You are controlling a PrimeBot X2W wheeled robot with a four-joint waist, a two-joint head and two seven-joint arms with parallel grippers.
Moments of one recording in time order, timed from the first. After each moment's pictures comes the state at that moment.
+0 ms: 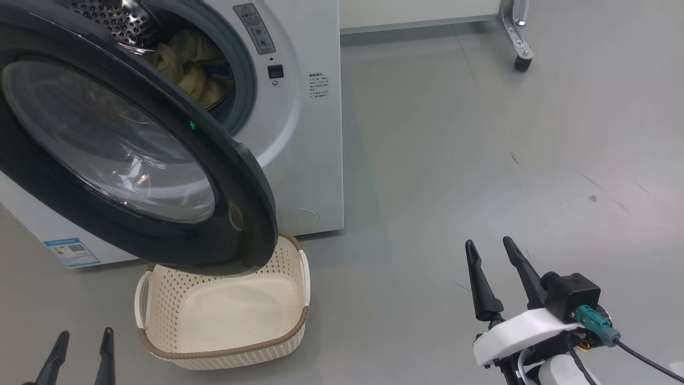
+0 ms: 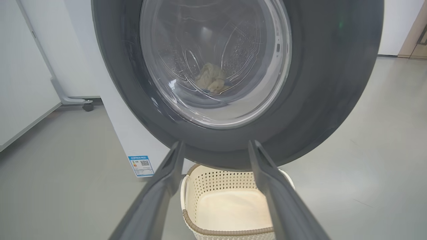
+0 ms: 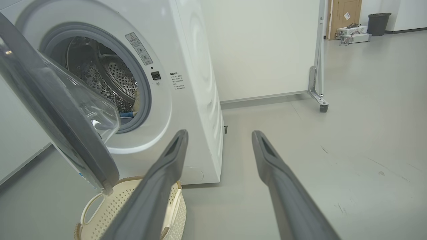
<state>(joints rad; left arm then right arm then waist) 0.14 0.30 -0.09 0.11 -0.37 -0.08 -0.26 -0.05 -0.13 0.39 0.14 0.43 -0.03 -0.24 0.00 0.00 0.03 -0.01</state>
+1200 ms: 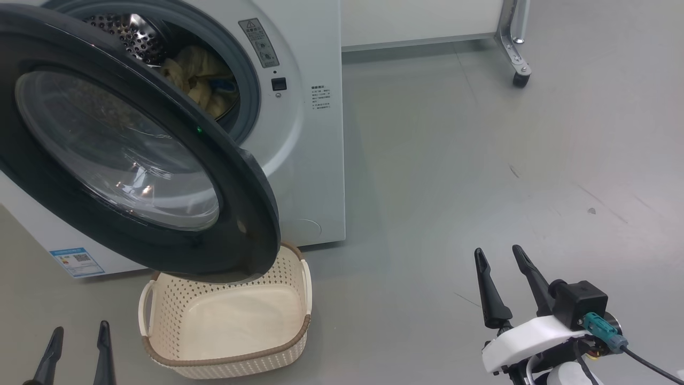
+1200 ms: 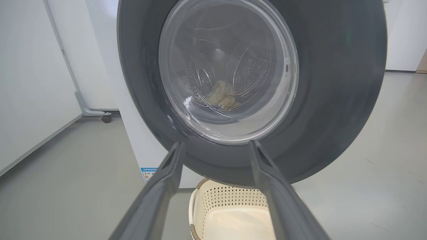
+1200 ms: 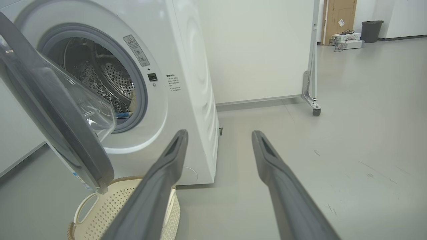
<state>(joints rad) 0.13 0.19 0.00 0.10 -0.26 -0.06 -0.26 -0.02 -0.16 0.38 0.13 0.43 -0.04 -0.24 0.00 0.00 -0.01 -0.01</state>
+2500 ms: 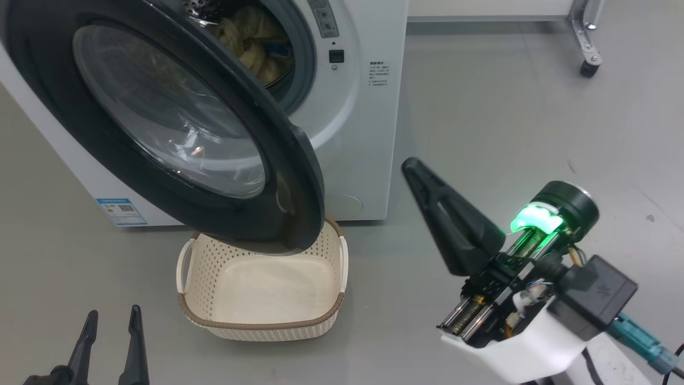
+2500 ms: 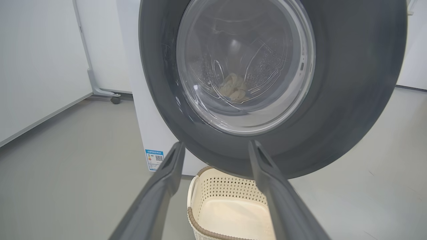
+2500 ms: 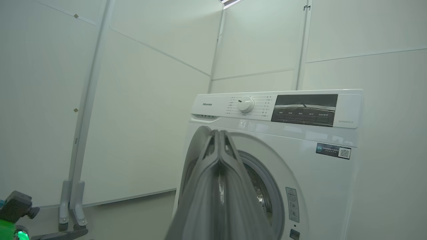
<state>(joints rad) 0.08 0.11 0.00 0.10 -0.25 -0.11 -0.26 -0.23 -0.19 0.52 -0.39 0.26 0.12 -0.26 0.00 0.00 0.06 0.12</state>
